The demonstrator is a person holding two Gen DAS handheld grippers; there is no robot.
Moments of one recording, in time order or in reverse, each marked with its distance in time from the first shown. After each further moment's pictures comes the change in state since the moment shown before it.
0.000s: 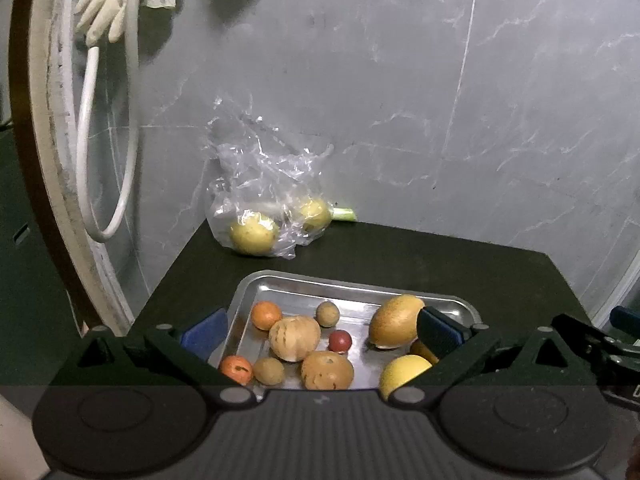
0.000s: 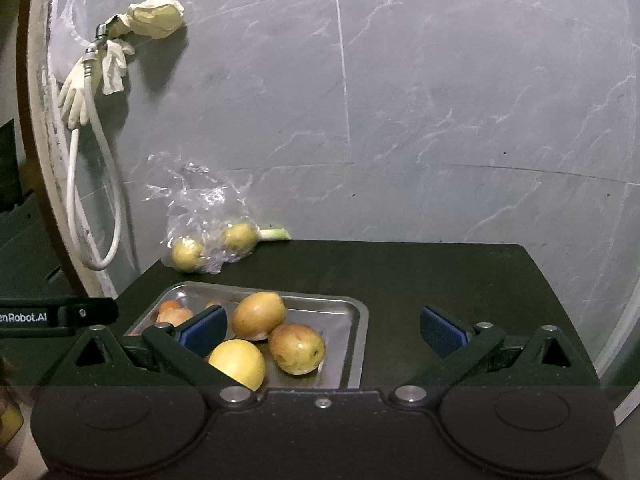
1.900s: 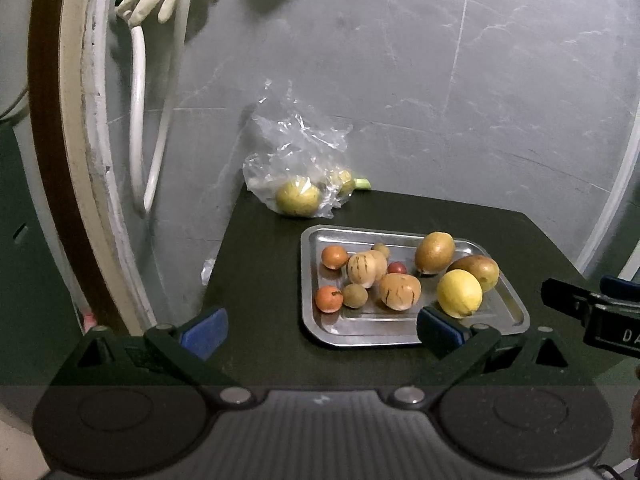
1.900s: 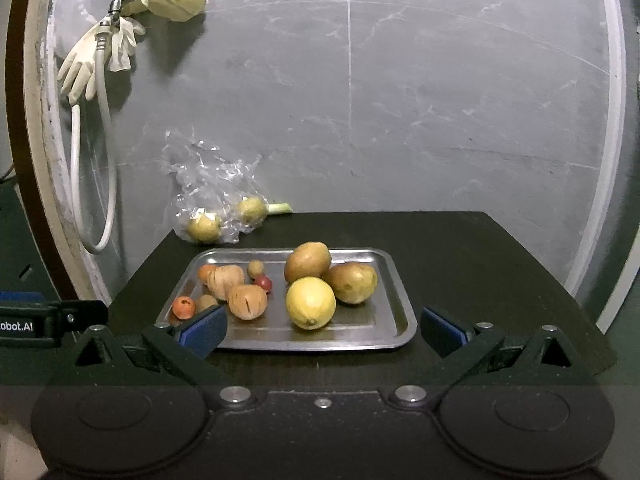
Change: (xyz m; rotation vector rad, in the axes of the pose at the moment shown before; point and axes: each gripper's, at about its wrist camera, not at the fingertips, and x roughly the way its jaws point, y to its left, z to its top) left arm -0.060 0.116 -0.052 0.072 0.018 -0.117; right arm -0.063 0.139 -0.059 0.047 0.004 -0.229
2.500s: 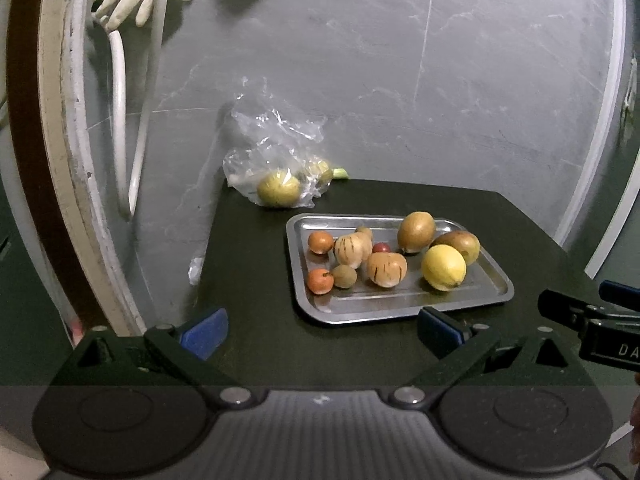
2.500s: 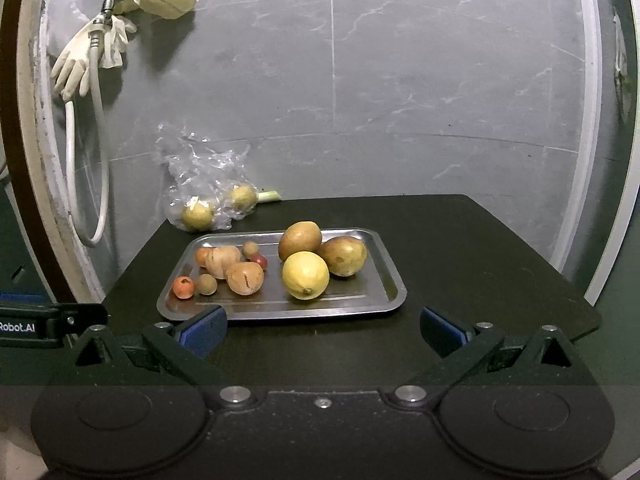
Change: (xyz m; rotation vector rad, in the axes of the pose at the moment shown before) left arm -0.013 0.008 -0.016 0.073 0.010 -0.064; right arm -0.020 0.008 -0.021 0.031 0.011 -0.046
